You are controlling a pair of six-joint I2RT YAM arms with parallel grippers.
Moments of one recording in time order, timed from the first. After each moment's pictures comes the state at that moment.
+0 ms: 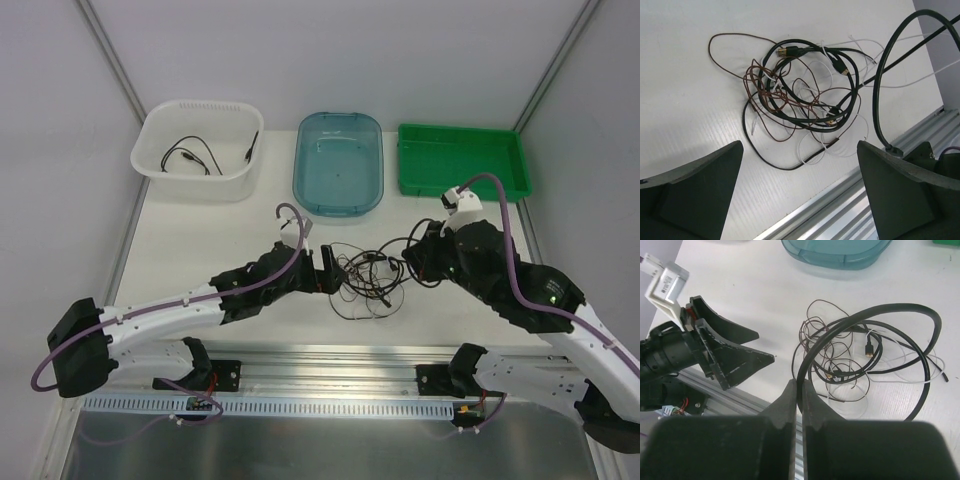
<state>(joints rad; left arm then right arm) -1.03 1.11 0.69 -0.05 -0.27 -0.74 0.94 0.81 1.23 -0.93 0.33 0.55</state>
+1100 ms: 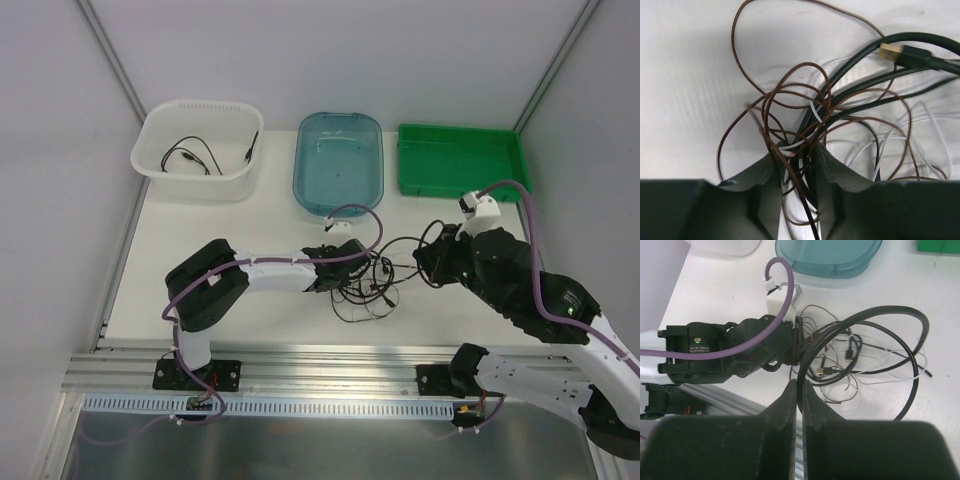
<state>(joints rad) -1.03 1.87 1.12 -0.28 -0.46 -0.81 0.93 0.75 1.22 -0.94 0.38 0.57</state>
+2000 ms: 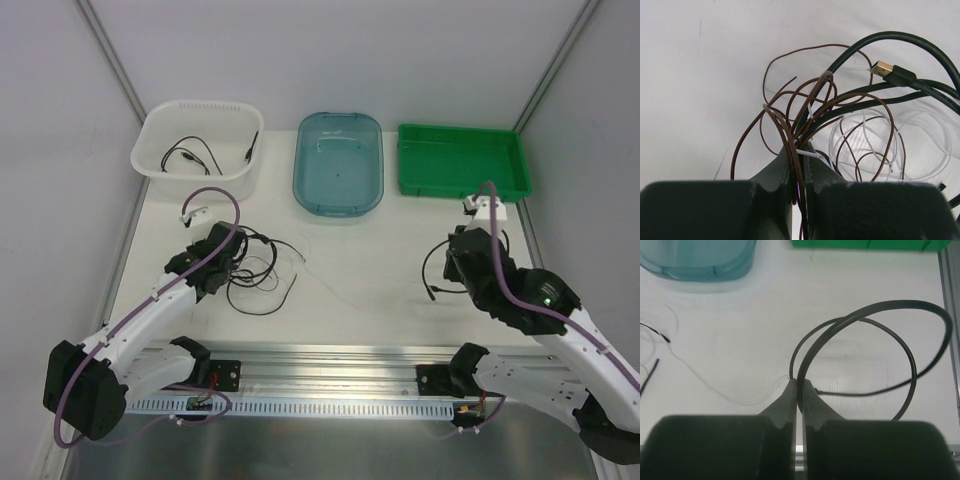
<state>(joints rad) -0.47 1.01 0.69 -0.65 -0.63 -0.72 0.87 0.76 1.18 -1.10 0.72 0.54</state>
